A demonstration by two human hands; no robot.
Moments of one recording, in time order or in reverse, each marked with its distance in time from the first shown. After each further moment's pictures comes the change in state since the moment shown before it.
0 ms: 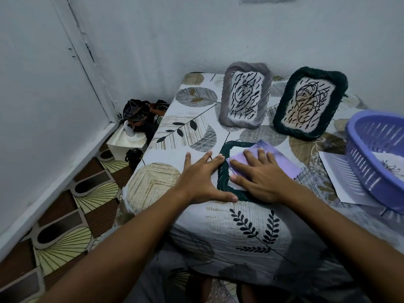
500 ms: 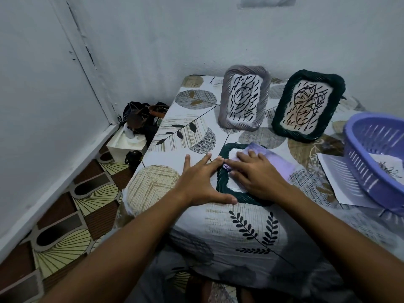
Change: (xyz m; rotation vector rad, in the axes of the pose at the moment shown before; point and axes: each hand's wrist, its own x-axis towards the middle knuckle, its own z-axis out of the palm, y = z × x) left_hand 0.000 0.000 -0.001 0.012 -0.008 0.003; right_hand 0.016 0.000 0.005 0.055 0.190 -0.061
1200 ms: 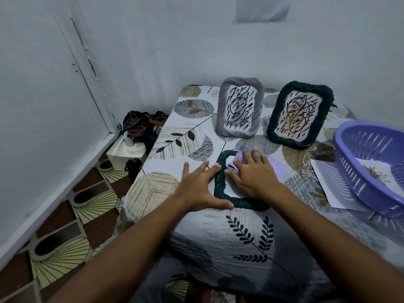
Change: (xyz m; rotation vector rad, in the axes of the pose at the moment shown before) left_hand 0.001 -0.001 0.002 0.014 0.012 0.006; right_hand 0.010 -0.010 -0.007 -0.137 -0.091 0.246
